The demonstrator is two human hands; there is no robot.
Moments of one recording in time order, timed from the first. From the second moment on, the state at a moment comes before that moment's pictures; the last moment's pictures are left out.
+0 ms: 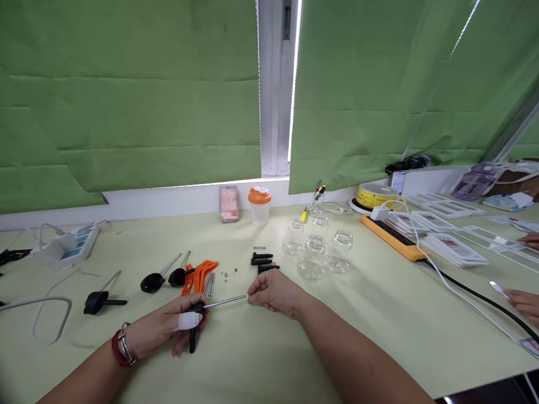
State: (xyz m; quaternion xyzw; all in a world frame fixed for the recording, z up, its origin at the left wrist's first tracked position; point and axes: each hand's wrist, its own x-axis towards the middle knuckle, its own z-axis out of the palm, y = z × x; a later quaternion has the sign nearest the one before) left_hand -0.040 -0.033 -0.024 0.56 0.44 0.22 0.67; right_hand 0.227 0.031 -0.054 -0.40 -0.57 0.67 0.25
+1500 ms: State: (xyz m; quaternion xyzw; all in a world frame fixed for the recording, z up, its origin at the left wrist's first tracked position) left_hand -0.038 -0.035 -0.020 0.56 0.45 0.22 0.66; right_hand 0.220 0.023 -0.048 -0.42 -0.59 0.64 0.25
